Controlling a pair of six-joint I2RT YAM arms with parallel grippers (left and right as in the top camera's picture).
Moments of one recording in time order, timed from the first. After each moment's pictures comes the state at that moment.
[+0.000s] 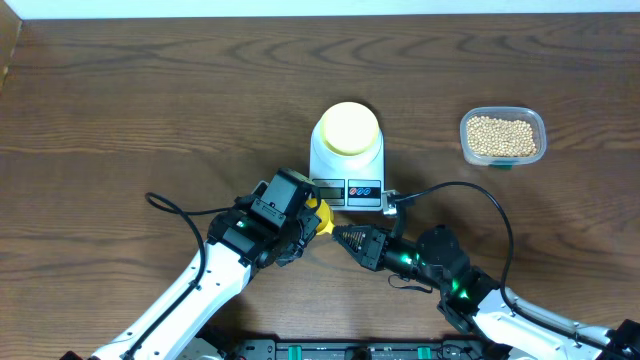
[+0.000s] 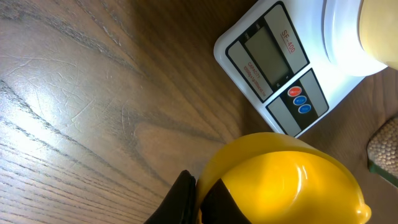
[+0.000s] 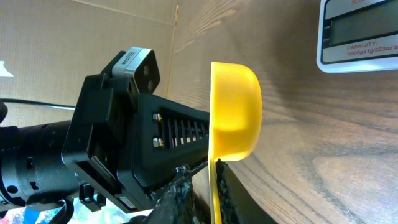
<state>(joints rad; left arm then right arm) -0.58 1.22 0.77 -0.70 0.10 -1.39 0.79 1.25 0.24 0.77 -0.36 1.19</state>
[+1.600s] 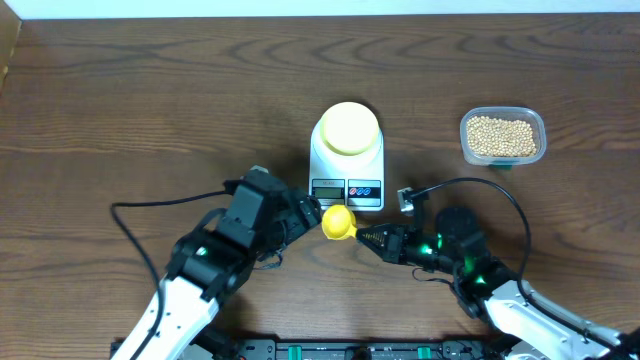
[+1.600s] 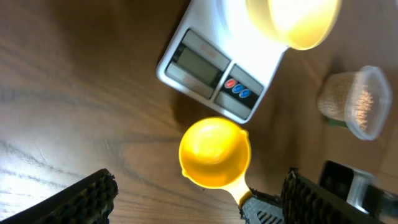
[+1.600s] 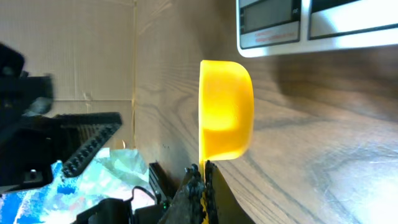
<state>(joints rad) -0.51 1.00 0.77 -0.71 0.12 -1.07 0.55 1.23 0.24 0.52 -0.63 1.04</state>
